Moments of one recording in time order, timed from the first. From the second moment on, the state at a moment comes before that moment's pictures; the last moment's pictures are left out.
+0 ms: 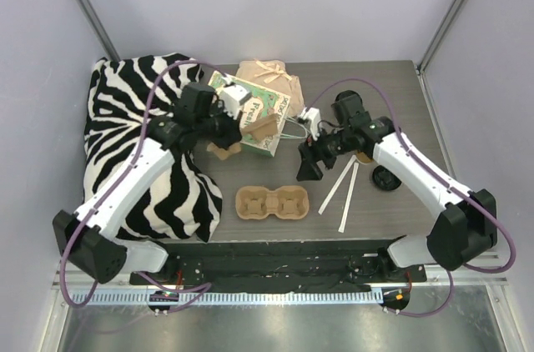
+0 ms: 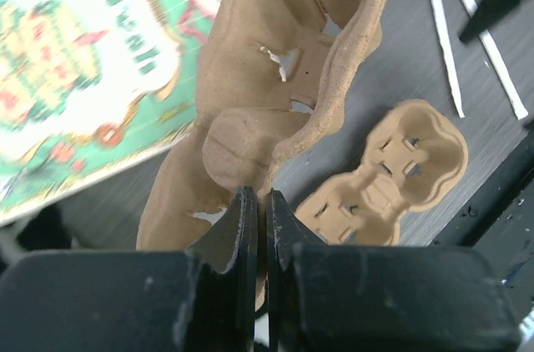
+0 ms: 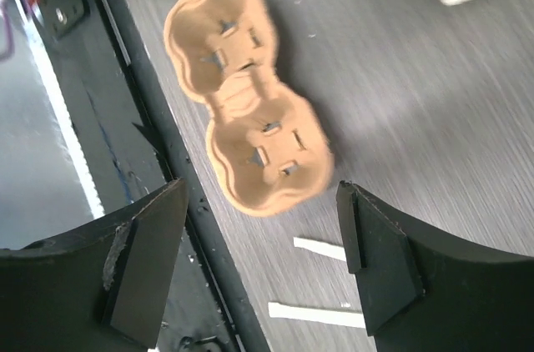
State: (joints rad) left arm -0.54 1.34 1.32 -0.66 0.26 0.13; right arm 0.42 1.39 1.17 -0.77 -0.72 -0.31
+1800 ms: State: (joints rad) left arm -0.27 1.22 1.37 -0.80 0.33 -0.07; right arm -0.08 1.56 1.71 -0.81 -0.58 -0.38
